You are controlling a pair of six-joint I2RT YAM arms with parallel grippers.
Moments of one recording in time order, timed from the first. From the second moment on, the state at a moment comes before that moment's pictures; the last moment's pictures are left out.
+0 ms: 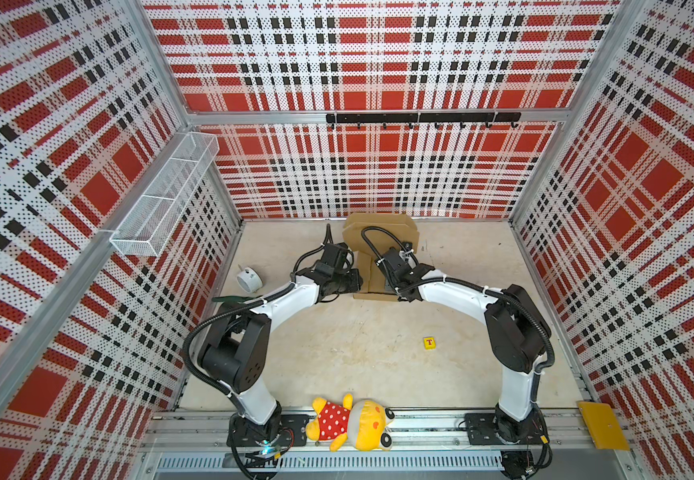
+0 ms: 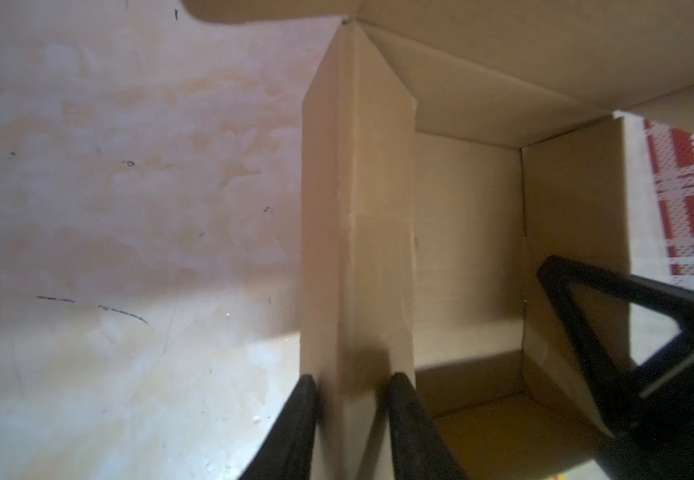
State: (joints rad) left arm -0.48 1.70 1.12 -0.28 0.16 -0.46; right arm 0.73 1.93 1.41 -0.52 0.54 0.74
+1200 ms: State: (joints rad) left arm -0.59 1.97 1.33 -0.49 -0.25 -0.33; right arm 0.74 2.07 1.38 -0.43 0.48 0.92
